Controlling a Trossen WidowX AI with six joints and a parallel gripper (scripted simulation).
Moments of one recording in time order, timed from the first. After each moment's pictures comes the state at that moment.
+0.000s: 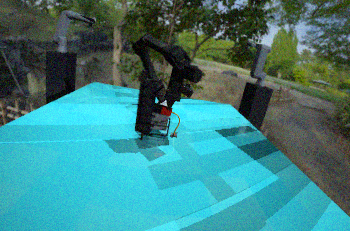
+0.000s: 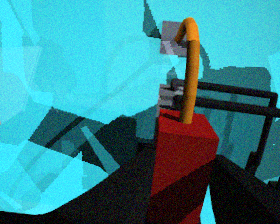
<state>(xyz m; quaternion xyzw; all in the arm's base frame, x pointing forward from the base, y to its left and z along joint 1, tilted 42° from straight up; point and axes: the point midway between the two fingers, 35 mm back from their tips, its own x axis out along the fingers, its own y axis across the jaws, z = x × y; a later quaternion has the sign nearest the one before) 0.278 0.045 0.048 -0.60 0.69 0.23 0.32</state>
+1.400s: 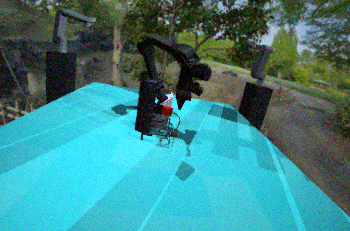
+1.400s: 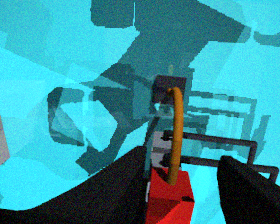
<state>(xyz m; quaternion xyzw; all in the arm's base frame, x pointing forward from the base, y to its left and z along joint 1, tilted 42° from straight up) 0.286 0.084 0.029 -0.60 0.68 0.25 0.34</state>
